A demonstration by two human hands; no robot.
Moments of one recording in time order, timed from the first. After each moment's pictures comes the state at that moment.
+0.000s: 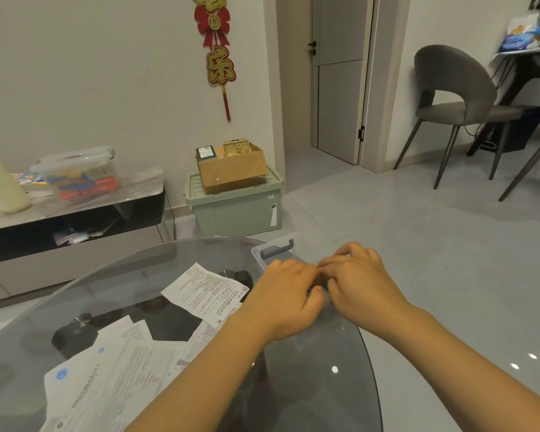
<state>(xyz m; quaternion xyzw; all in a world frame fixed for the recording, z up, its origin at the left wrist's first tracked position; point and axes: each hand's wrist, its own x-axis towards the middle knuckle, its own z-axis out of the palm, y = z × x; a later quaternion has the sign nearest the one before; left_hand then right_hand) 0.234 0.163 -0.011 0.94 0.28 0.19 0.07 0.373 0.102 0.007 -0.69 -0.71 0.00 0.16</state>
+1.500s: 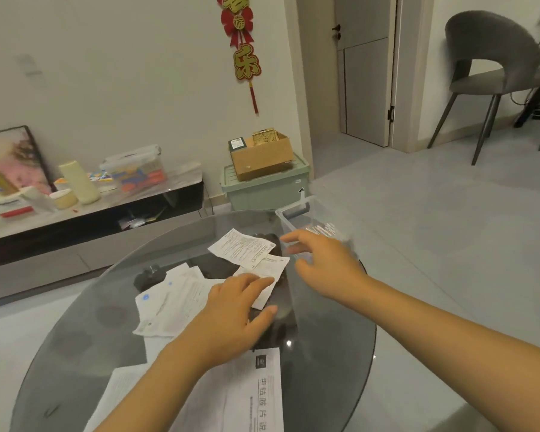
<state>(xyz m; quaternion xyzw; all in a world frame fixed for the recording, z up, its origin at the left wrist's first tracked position) 0.110 0.045 -0.001 0.86 0.49 0.05 0.11 0.300 0.042 0.014 -0.60 -0.68 0.23 0.37</state>
